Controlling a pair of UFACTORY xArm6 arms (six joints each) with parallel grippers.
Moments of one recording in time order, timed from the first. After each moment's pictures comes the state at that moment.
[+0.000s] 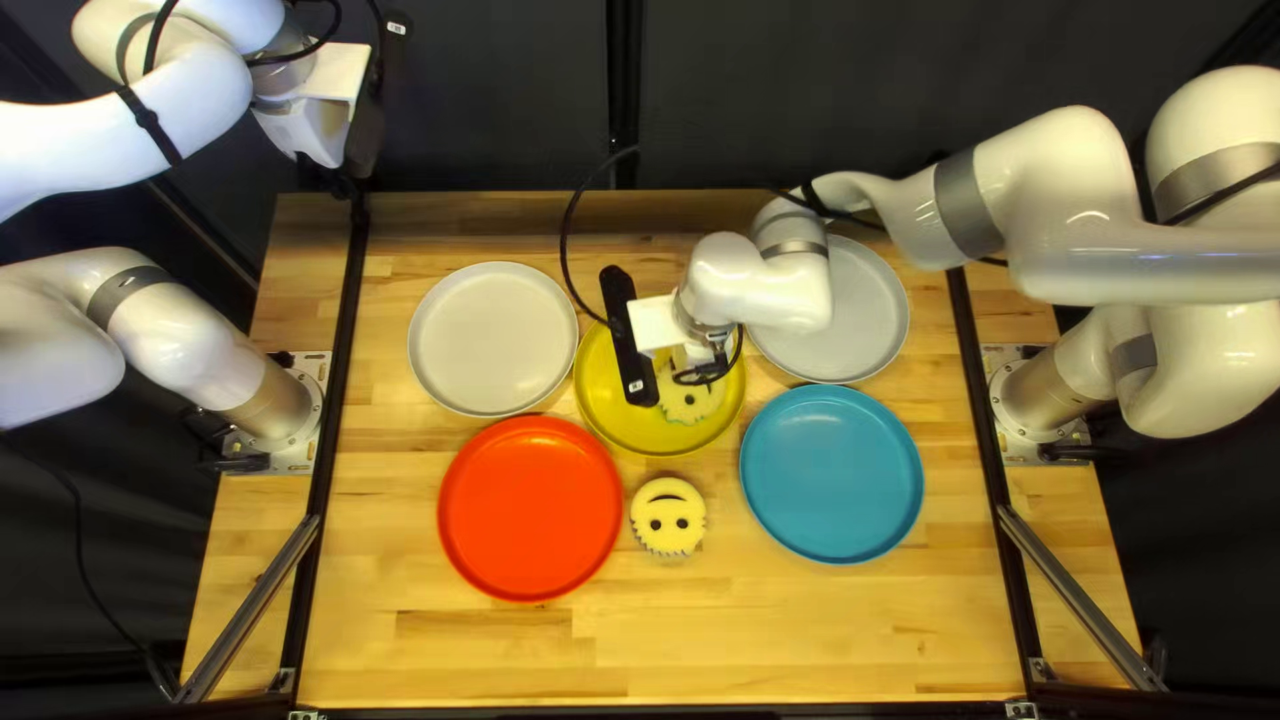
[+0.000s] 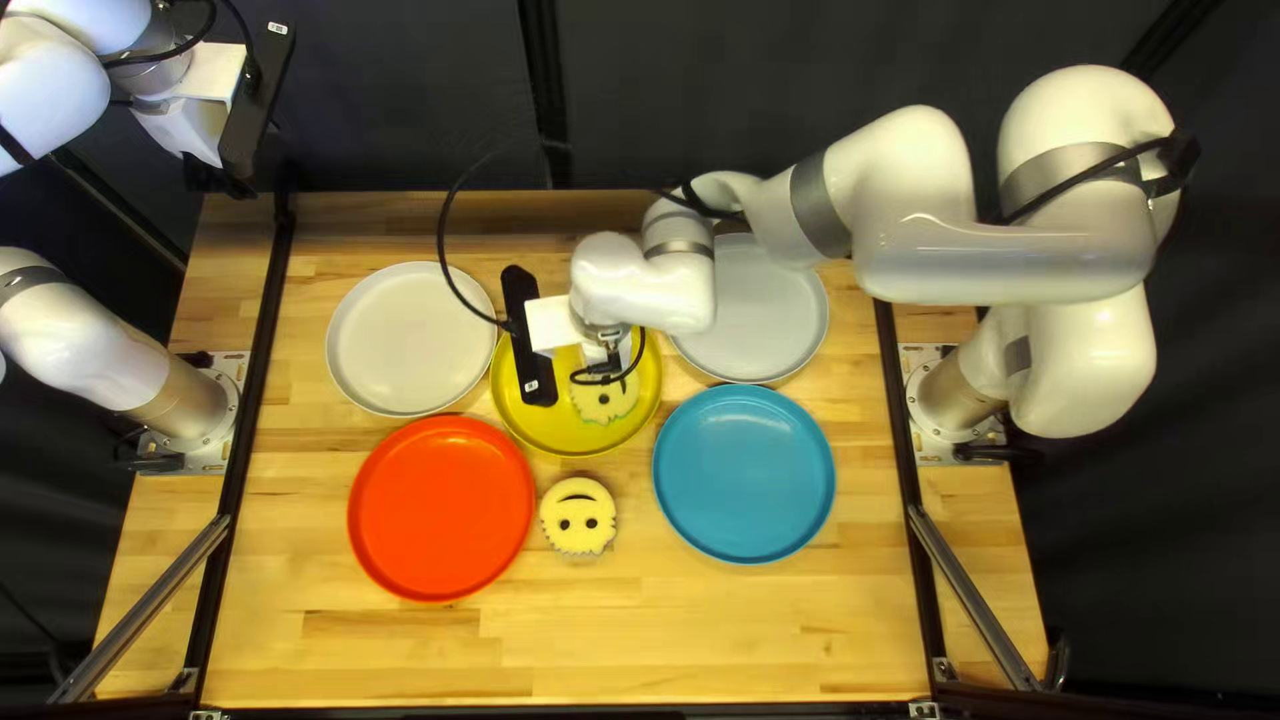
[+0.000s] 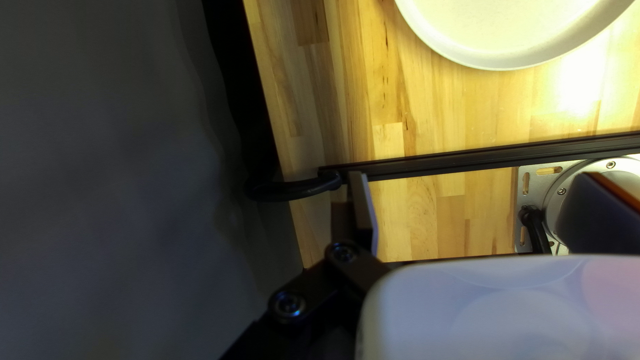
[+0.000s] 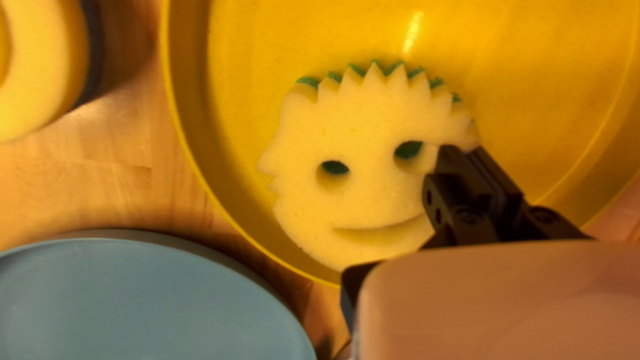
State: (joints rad) left arm 0.91 -0.83 -0.59 -0.03 1.31 1.11; right arm -0.03 0.32 -1.05 -0.11 0.65 -0.18
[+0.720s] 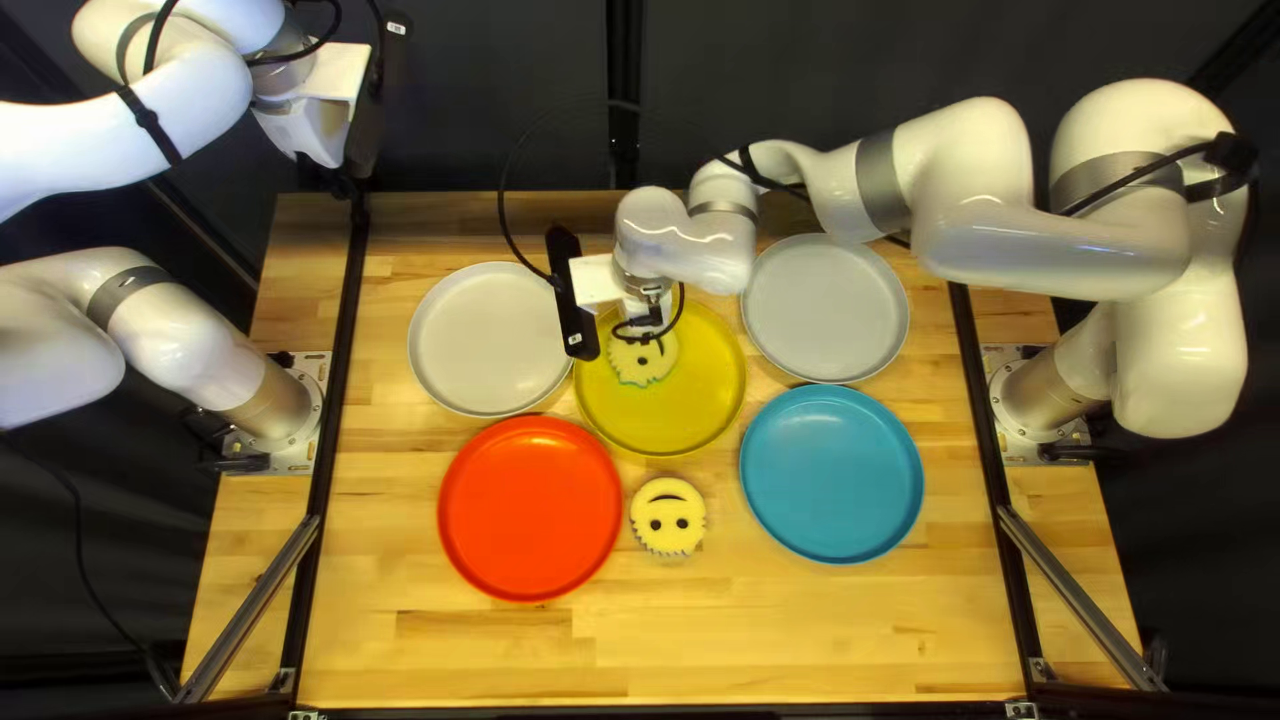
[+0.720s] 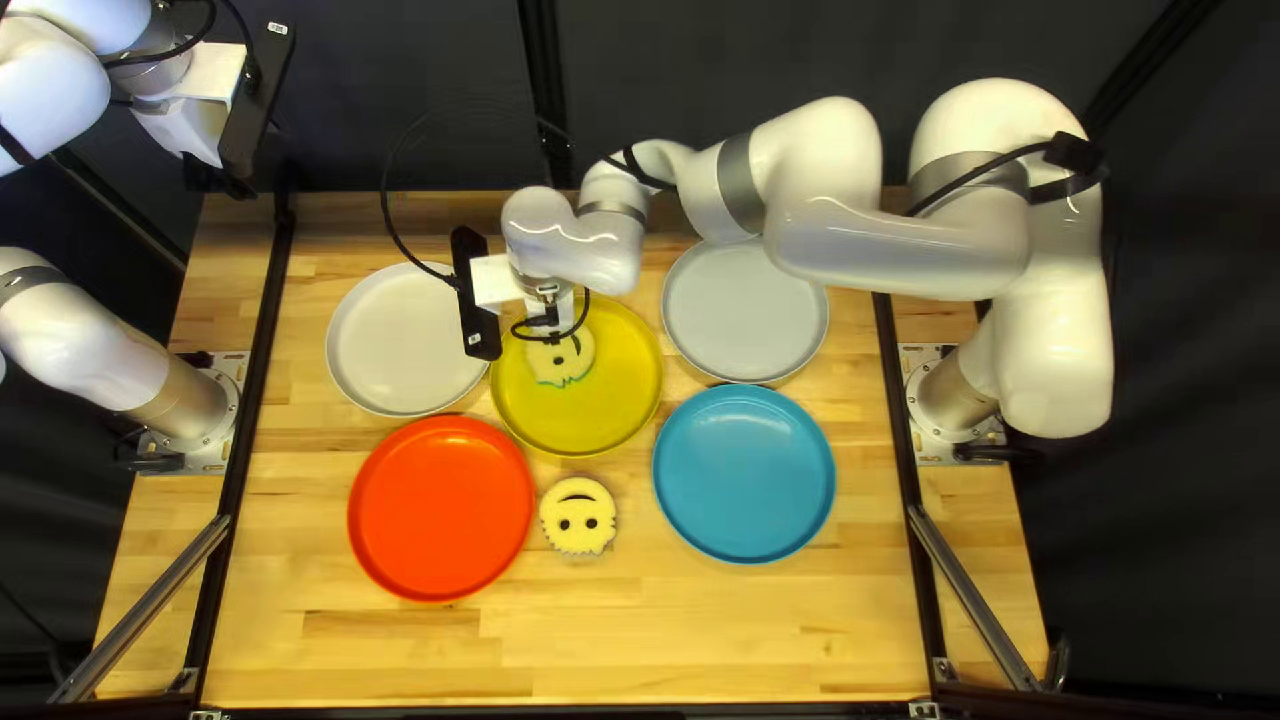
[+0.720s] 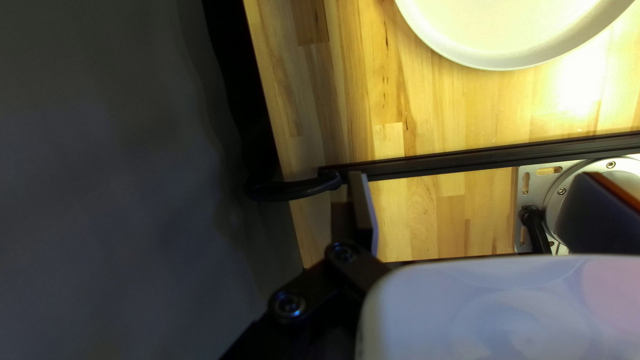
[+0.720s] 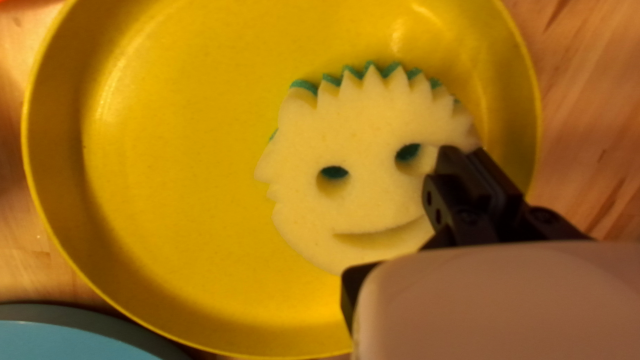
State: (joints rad) left arm 0.91 -0.83 -0.59 -0.03 1.31 1.11; right arm -0.17 0.53 -1.36 -0.07 0.79 -0.32
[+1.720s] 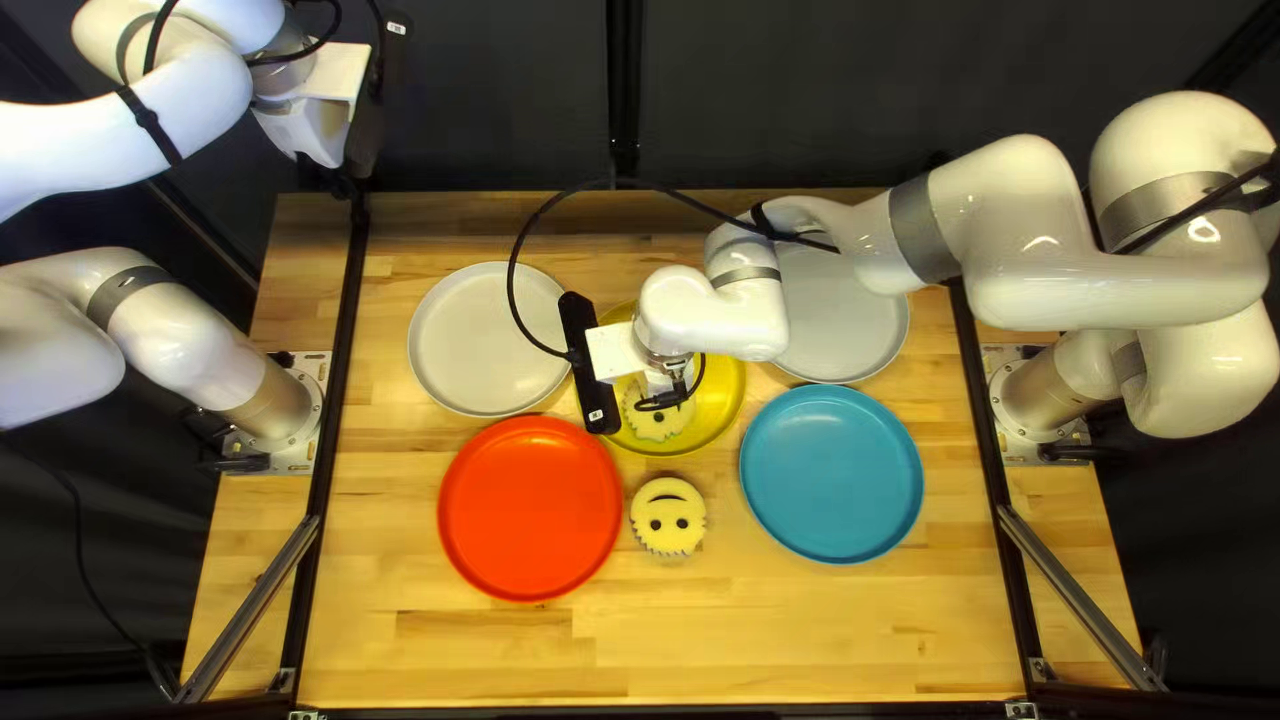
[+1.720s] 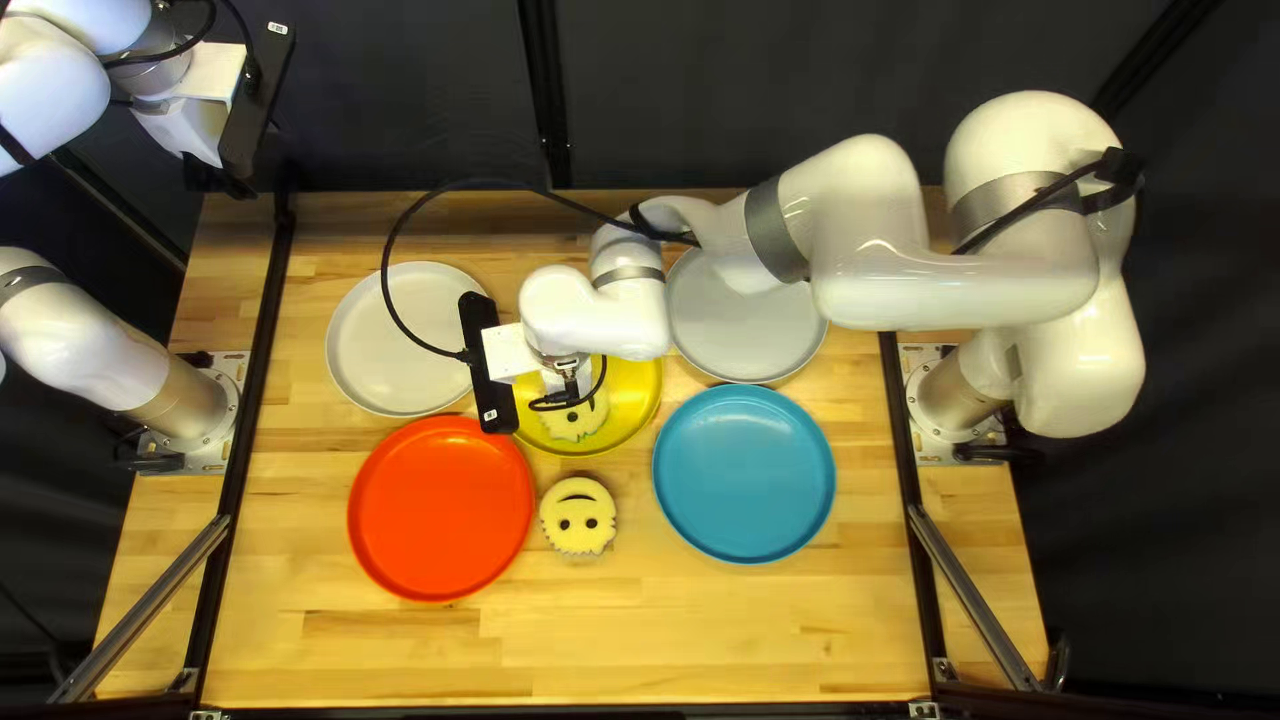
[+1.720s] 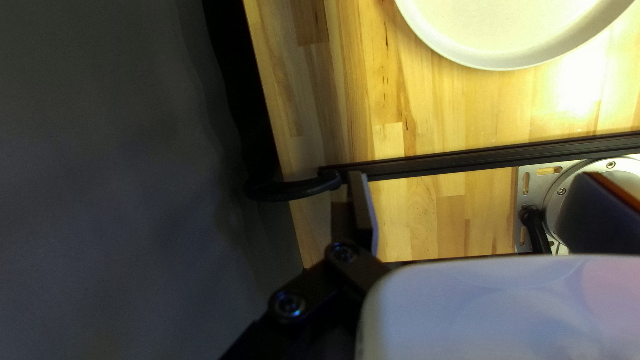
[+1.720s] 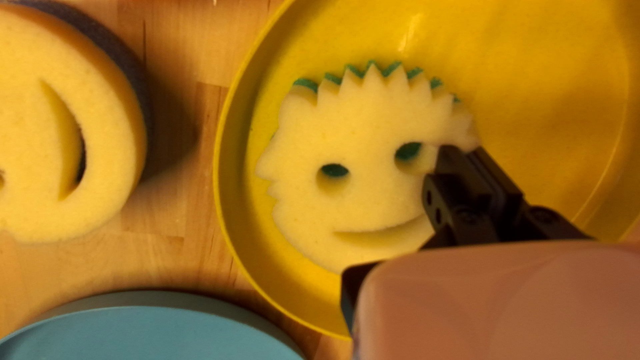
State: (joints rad) left arm 0.91 -0.83 -0.59 -0.03 1.31 1.11; right arm -0.04 0.47 -1.27 -0.14 0.74 -0.18
